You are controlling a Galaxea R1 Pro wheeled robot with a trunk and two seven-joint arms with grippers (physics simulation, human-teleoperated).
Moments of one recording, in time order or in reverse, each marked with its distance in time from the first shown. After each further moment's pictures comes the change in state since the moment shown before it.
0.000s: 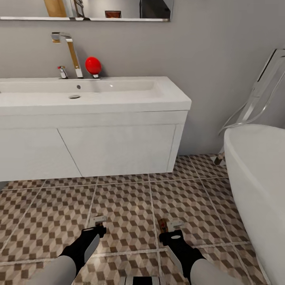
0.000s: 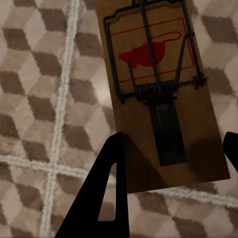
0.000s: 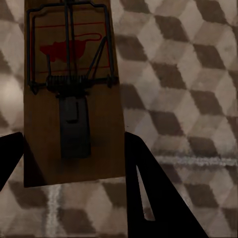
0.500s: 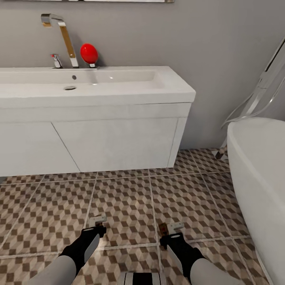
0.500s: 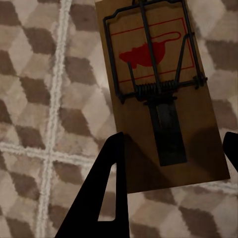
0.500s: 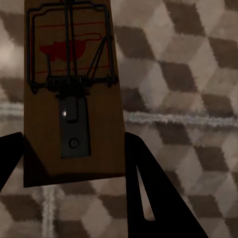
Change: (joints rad) left arm 0.000 0.000 0.000 -0.001 -0.001 -0.002 0.002; right arm 0.000 0.000 -0.002 -0.007 -0.010 0.104 -0.003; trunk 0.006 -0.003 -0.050
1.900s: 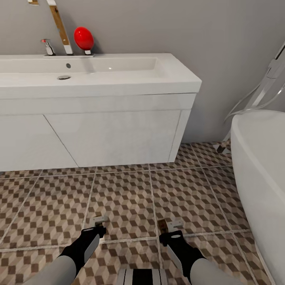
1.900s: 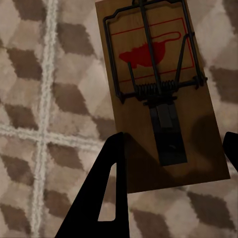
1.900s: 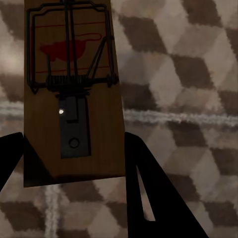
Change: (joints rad) left arm 0.000 0.000 0.004 0.004 0.001 0.001 0.000; right arm 0.000 0.000 -0.002 -0.001 -0.001 -0.070 0.006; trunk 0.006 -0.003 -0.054
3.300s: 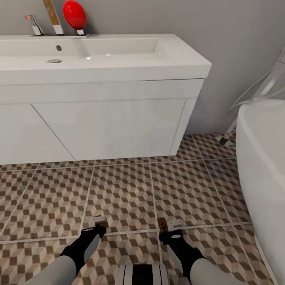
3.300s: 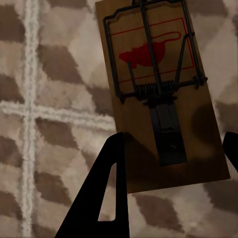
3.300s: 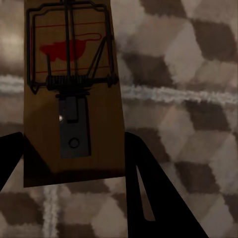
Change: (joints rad) left arm 0.000 -0.001 0.000 0.000 0.003 -0.001 0.000; right arm 0.000 0.000 0.000 0.000 0.000 -0.032 0.001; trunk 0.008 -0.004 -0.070
